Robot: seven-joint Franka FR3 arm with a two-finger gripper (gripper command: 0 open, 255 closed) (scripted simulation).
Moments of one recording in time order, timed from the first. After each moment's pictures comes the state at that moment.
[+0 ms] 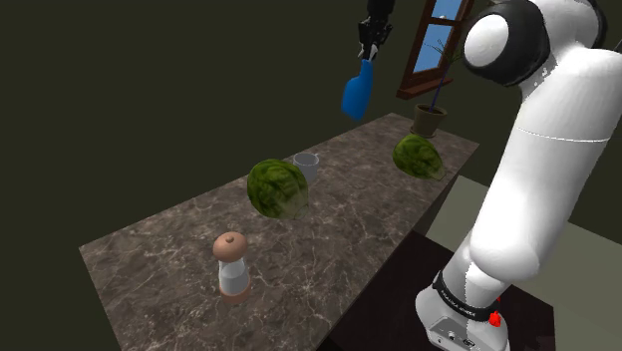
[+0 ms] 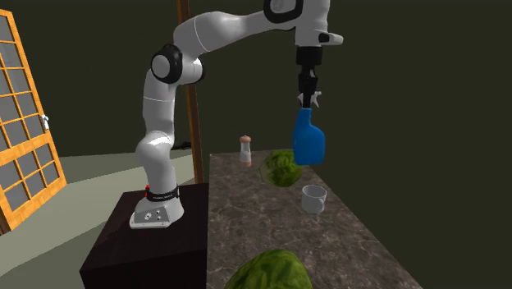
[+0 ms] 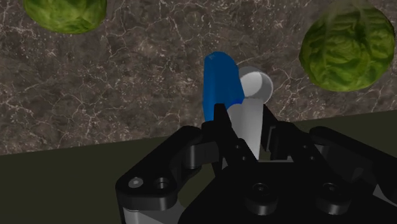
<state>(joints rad) -0.11 0.19 -0.45 -1.17 0.09 1.33 -0.34</state>
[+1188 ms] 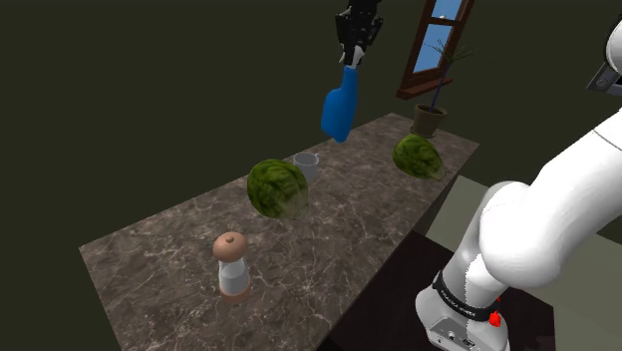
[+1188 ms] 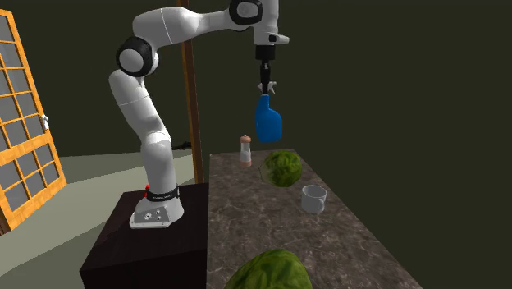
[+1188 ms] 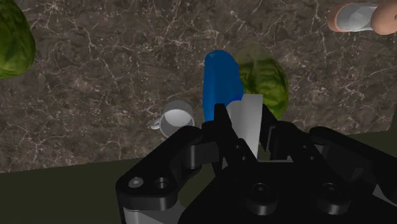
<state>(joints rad) 0.12 -0.28 -0.18 -1.65 -0.04 1.37 0.14</state>
